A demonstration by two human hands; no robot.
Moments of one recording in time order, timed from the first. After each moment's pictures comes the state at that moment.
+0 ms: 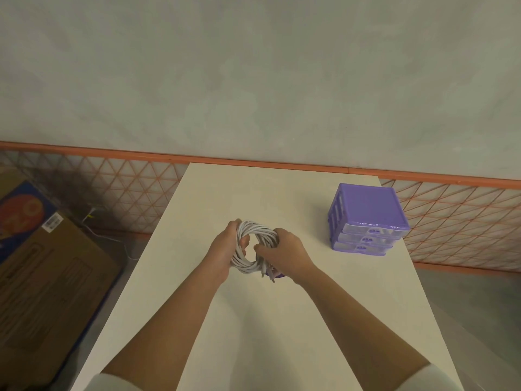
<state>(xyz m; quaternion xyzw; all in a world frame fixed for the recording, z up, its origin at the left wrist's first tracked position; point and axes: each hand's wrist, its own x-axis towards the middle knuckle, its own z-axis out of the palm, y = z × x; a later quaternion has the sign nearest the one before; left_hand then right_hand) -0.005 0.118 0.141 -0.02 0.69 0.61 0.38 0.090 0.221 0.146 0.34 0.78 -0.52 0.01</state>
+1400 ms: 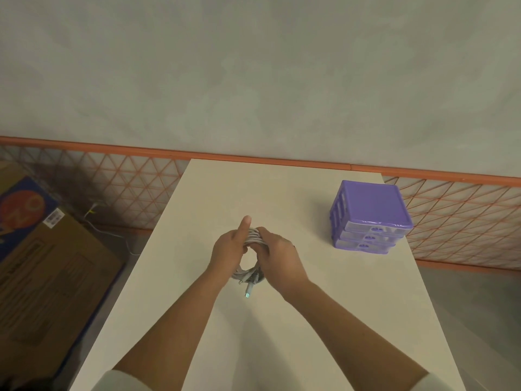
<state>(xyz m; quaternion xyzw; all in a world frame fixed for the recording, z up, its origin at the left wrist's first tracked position) -0.004 0.117 0.118 0.11 0.84 0.47 0.25 0.094 0.199 0.129 0.21 0.88 -0.41 -0.13</state>
